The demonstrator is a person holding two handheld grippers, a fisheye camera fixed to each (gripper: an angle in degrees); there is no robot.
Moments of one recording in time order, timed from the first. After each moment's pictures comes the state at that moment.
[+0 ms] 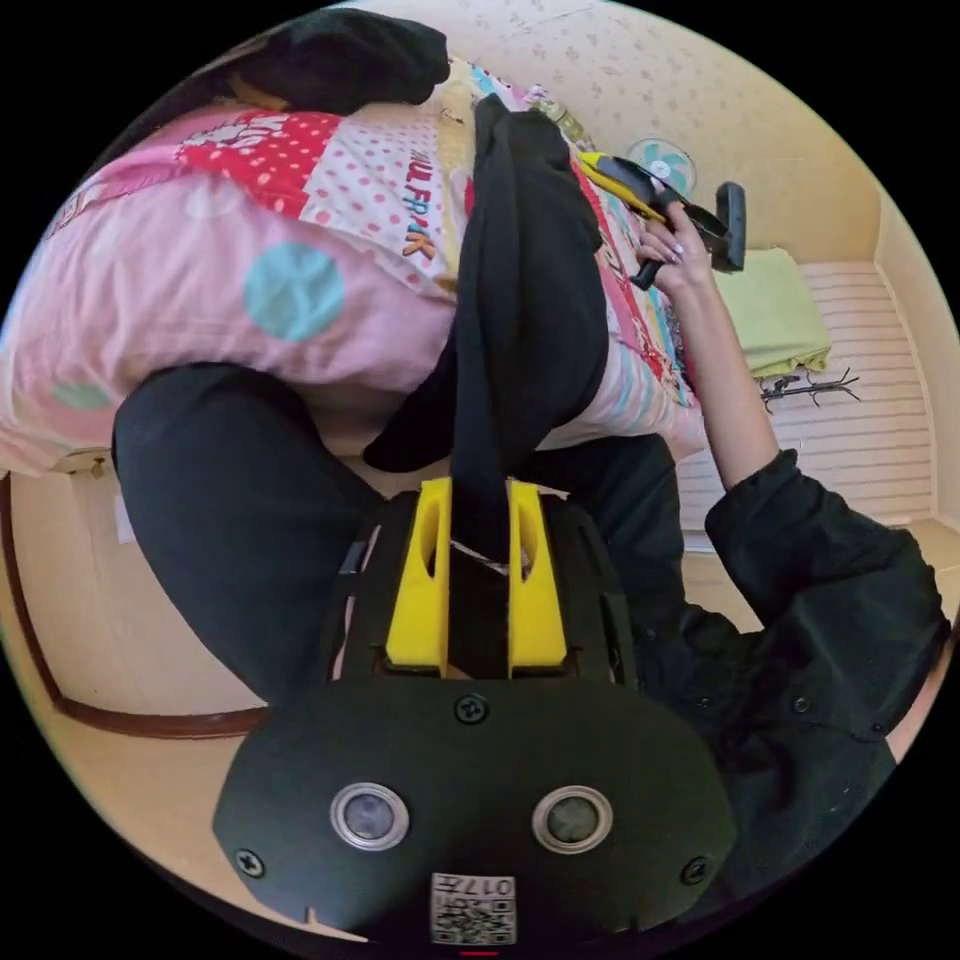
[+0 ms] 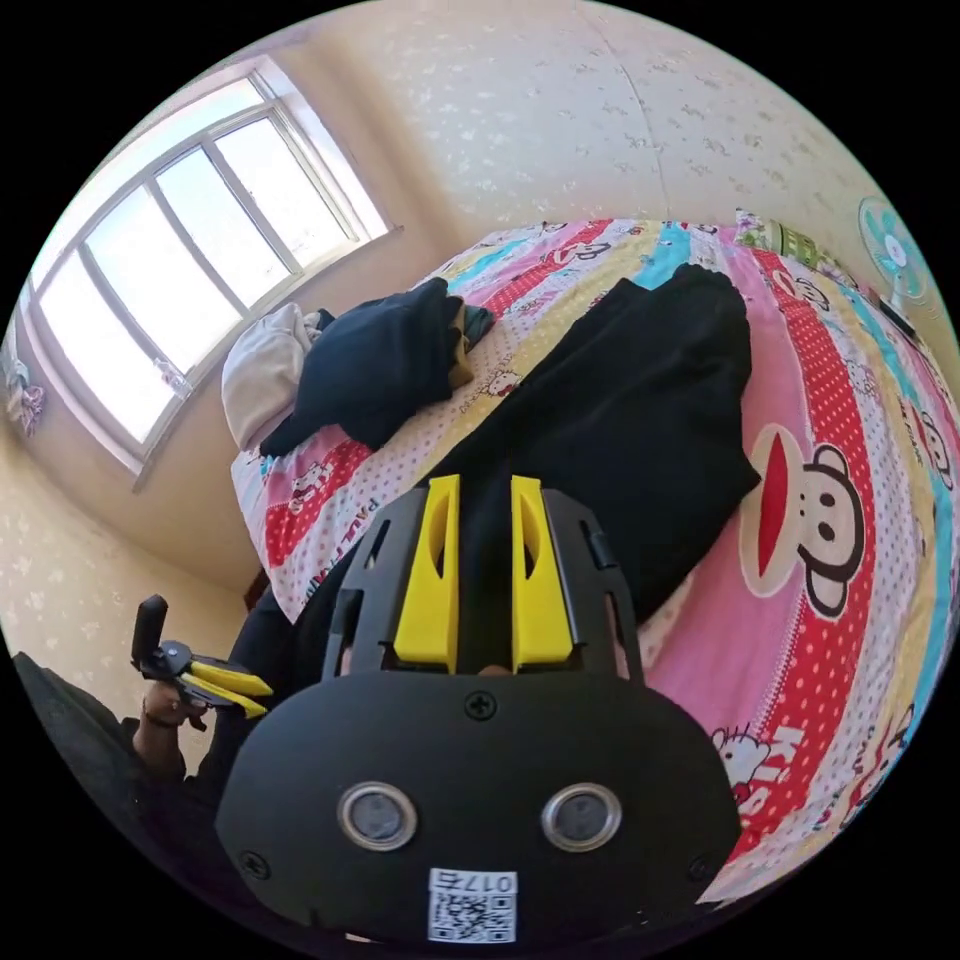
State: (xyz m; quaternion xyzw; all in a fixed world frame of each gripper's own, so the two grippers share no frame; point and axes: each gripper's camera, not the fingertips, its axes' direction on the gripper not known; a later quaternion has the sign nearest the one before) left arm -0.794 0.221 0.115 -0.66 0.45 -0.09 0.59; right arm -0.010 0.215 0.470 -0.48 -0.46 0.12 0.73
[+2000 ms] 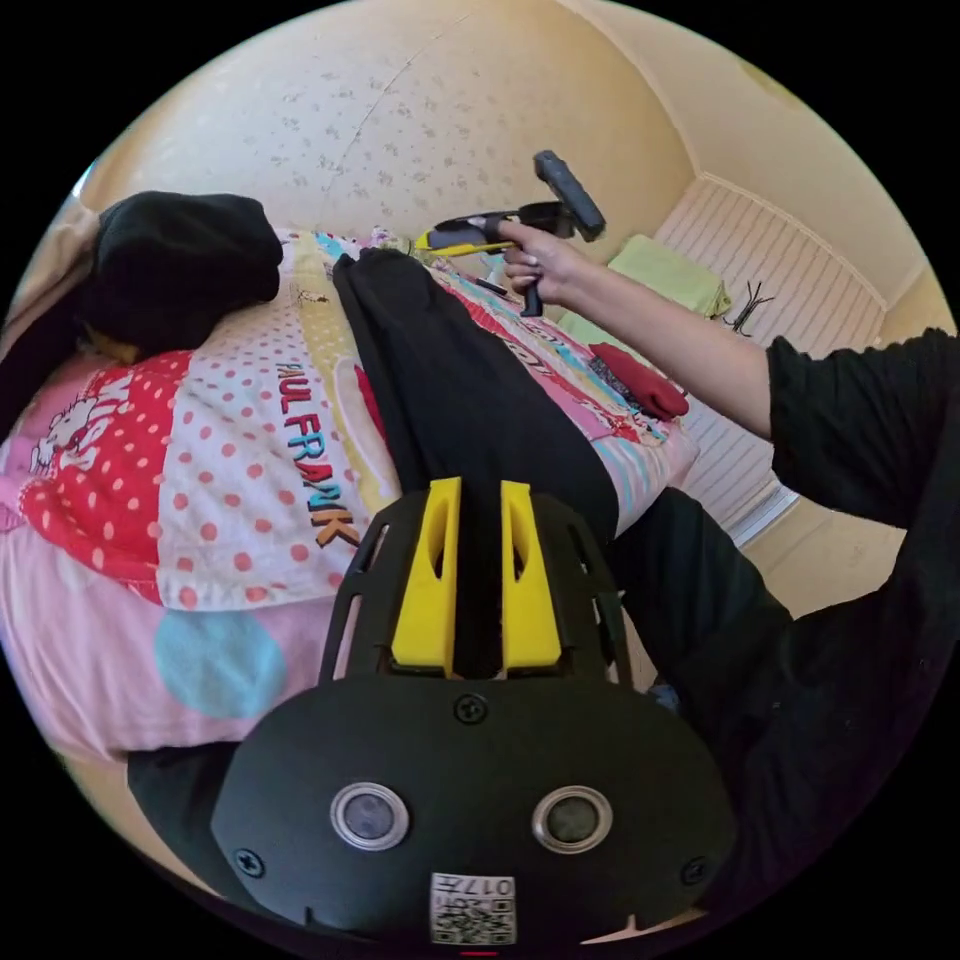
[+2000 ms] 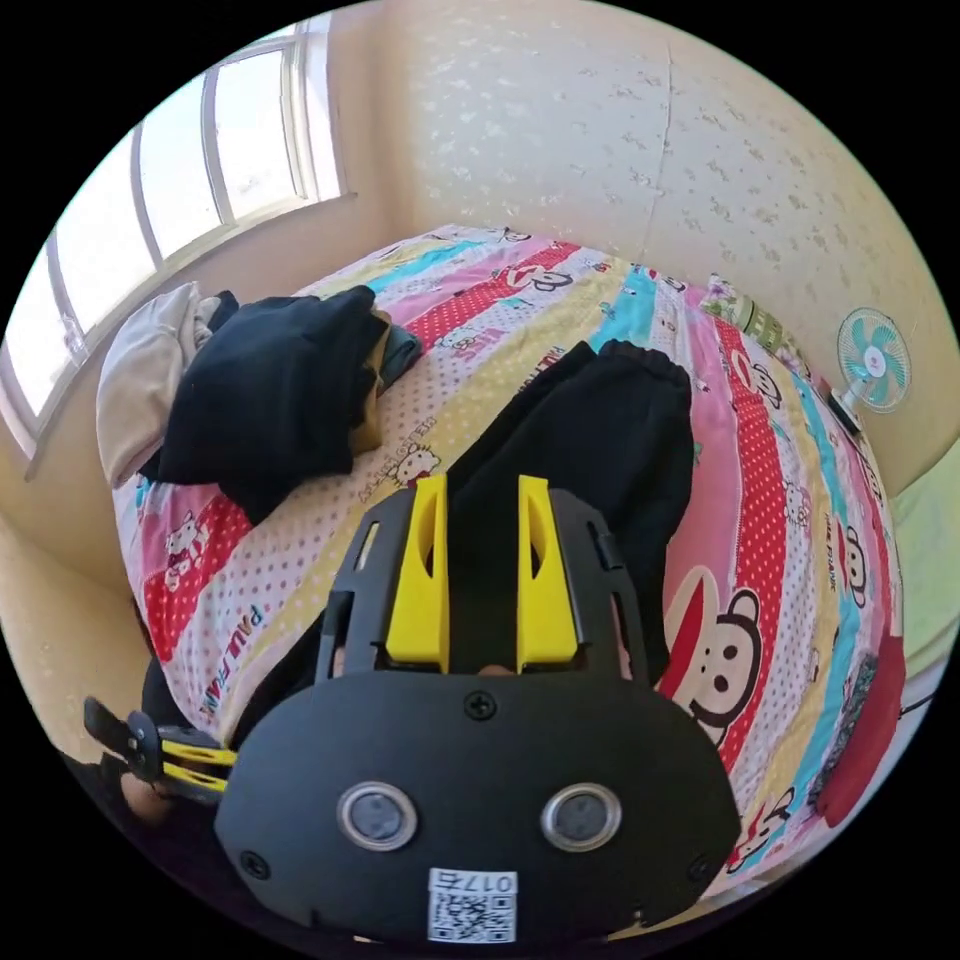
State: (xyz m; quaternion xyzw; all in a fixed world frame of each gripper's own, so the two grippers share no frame) left arm -0.713 0.200 0.082 -0.42 0.57 -0.02 0.71; right arm -0.162 0.292 0.667 -0.50 -0.36 0.00 0.79
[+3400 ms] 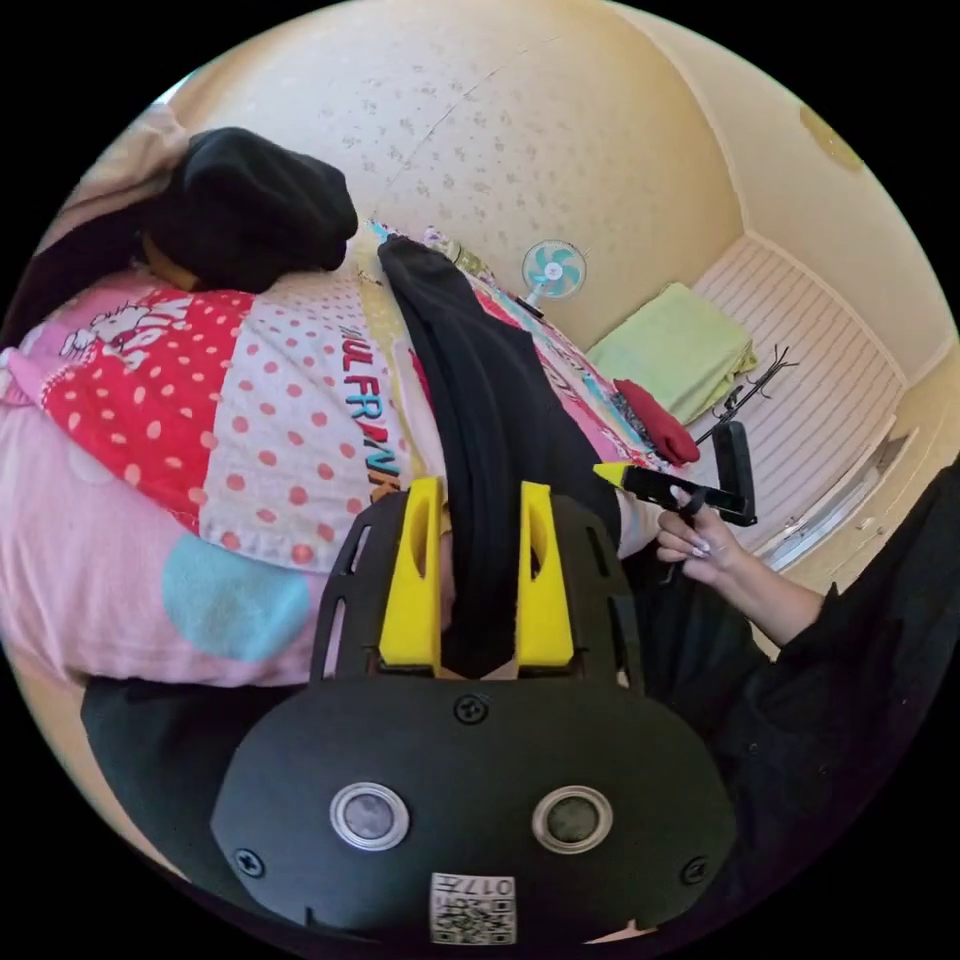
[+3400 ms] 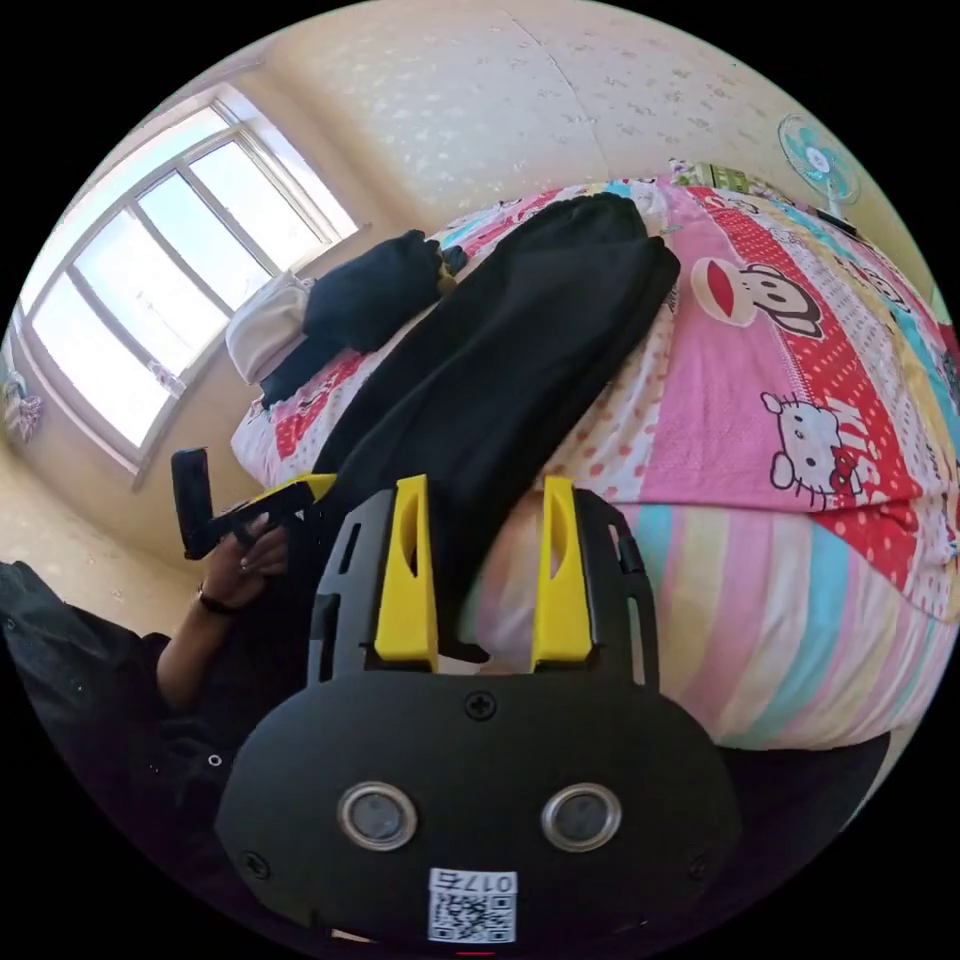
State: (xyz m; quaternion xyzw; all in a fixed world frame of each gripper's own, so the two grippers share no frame) left arm -0.732 0.207 0.131 -0.44 0.52 -0.10 0.72; right arm -0.021 0.330 0.395 -0.51 -0.43 0.14 0.73
